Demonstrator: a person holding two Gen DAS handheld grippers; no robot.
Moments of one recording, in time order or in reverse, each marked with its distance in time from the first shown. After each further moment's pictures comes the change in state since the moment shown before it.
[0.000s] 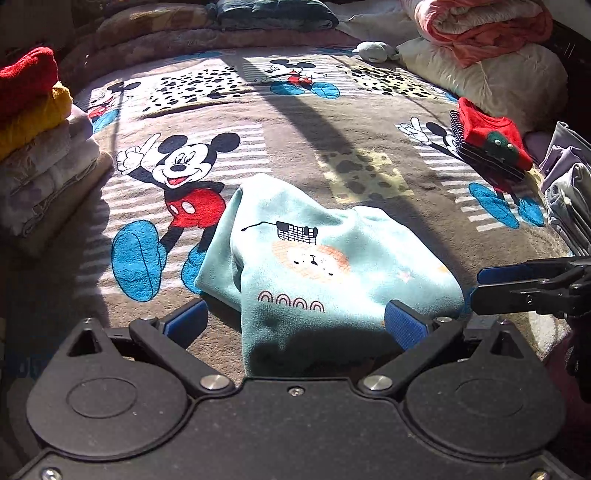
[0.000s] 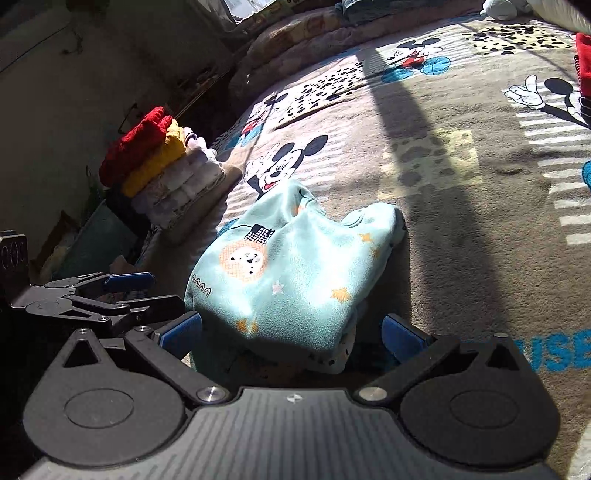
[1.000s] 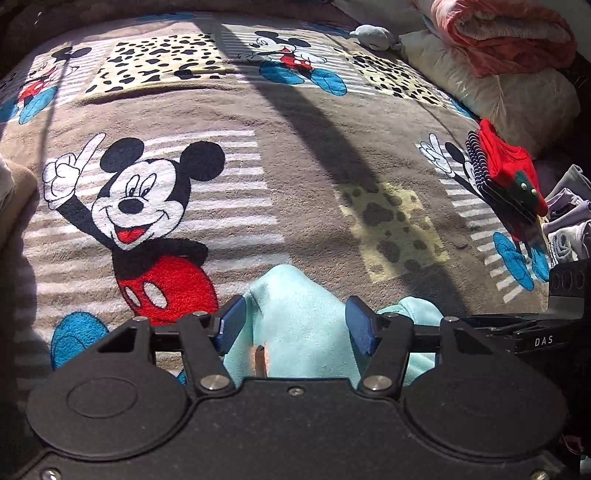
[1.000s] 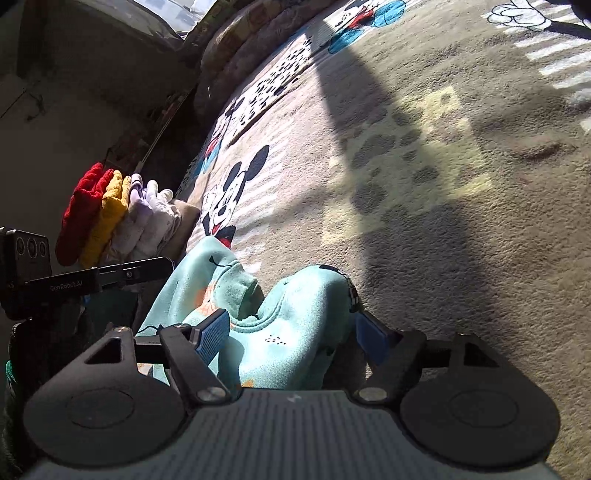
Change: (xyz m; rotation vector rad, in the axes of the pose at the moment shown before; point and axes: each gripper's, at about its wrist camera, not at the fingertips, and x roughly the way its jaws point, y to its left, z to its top) left arm 0.138 0.071 0.116 -0.041 0.128 -0.199; right arm 0.109 -0.103 0.060 0.239 0.013 0.096
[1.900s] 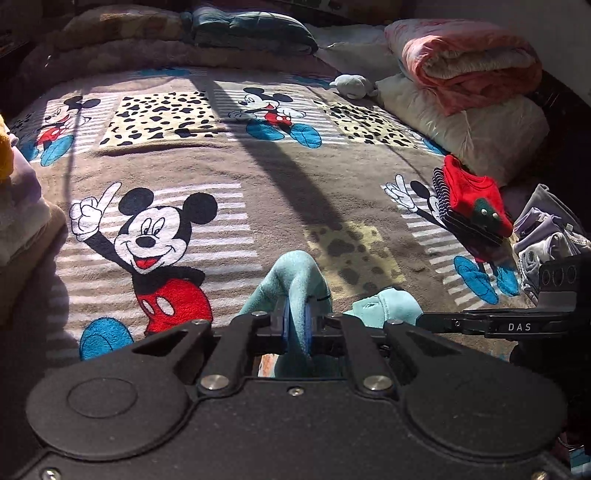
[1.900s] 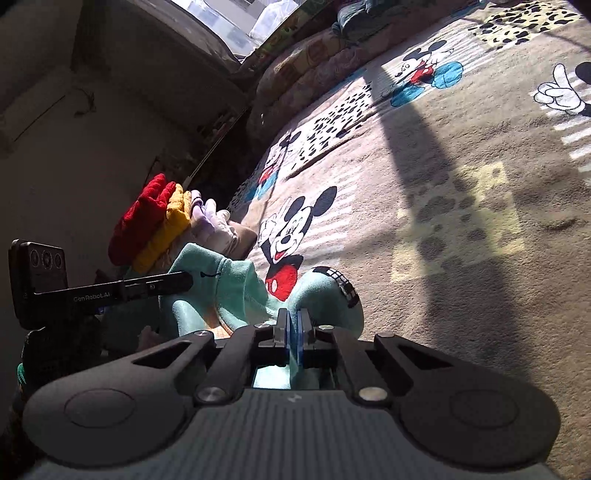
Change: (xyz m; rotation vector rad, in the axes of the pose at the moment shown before) left arm -0.100 -0.034 -0.030 0.042 -0.200 -0.003; right arm -0.058 0.059 -0.006 -0.121 -0.121 0.071
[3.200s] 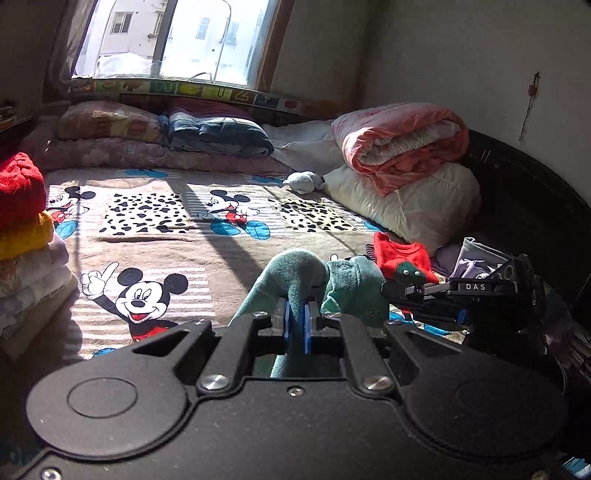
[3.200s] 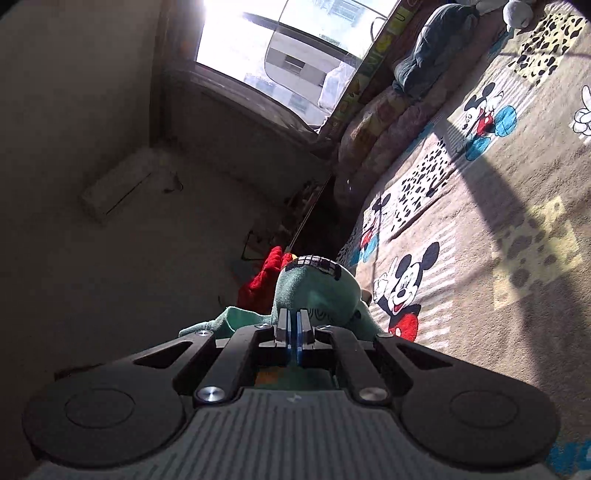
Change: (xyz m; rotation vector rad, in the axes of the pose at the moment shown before) left arm -0.141 -0.062 -0.042 0.052 -0.328 -0.091; right arm -0.094 0.046 0.000 0.091 -0.241 0.342
